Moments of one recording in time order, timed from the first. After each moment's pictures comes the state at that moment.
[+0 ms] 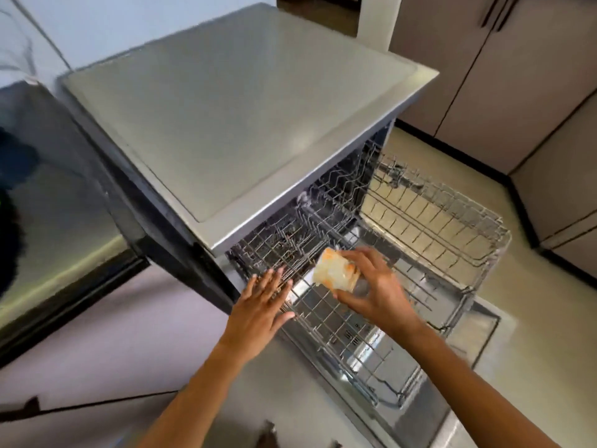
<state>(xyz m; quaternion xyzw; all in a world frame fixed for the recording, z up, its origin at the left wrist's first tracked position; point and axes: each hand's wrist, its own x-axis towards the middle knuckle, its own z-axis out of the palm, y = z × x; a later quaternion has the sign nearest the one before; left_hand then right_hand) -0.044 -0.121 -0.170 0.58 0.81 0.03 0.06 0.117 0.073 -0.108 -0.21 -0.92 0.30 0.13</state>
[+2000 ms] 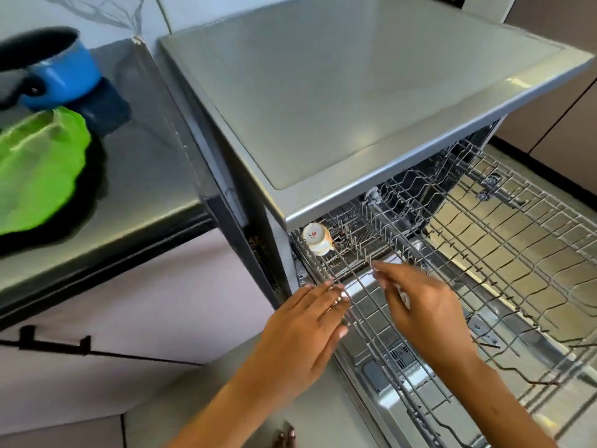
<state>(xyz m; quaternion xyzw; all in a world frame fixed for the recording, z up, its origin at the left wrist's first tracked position) -0.012 -0.158 -0.120 0.56 0.82 0.12 0.00 0.074 0.032 -0.125 -0.14 -0.94 0.23 0.22</state>
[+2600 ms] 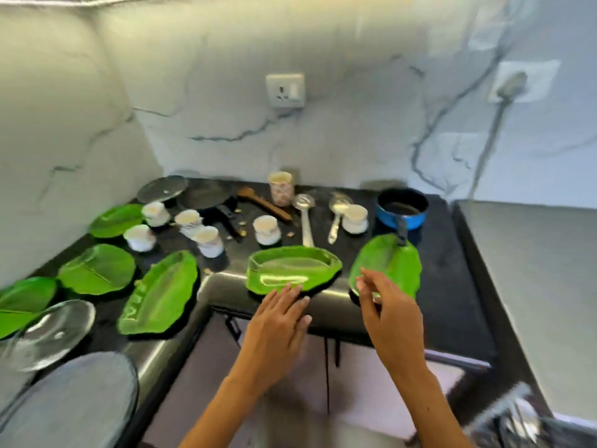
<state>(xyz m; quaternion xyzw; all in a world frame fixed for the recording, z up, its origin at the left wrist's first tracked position) -0.037 -0.497 0.111 0.12 0.96 0.14 -0.21 -0.078 -0.303 0.132 0.13 -0.86 0.42 0.26</state>
